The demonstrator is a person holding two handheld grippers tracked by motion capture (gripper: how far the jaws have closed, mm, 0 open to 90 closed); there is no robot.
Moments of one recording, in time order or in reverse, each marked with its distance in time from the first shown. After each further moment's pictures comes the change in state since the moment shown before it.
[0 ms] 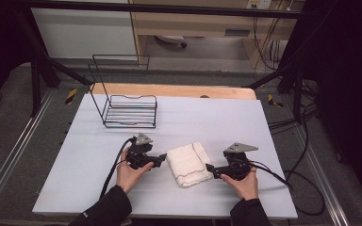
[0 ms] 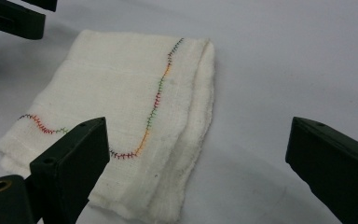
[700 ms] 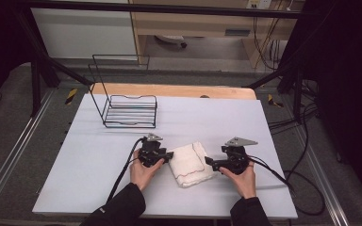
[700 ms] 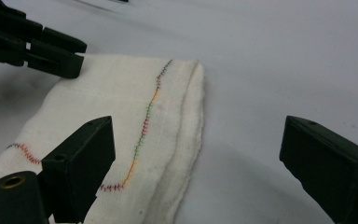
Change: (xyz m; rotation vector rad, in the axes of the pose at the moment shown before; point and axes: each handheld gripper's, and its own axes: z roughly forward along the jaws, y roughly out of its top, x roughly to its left) left arm -0.011 0.005 0.034 0.043 -0.045 -0.116; right arm -0.011 0.013 0.011 -0.034 0.010 0.046
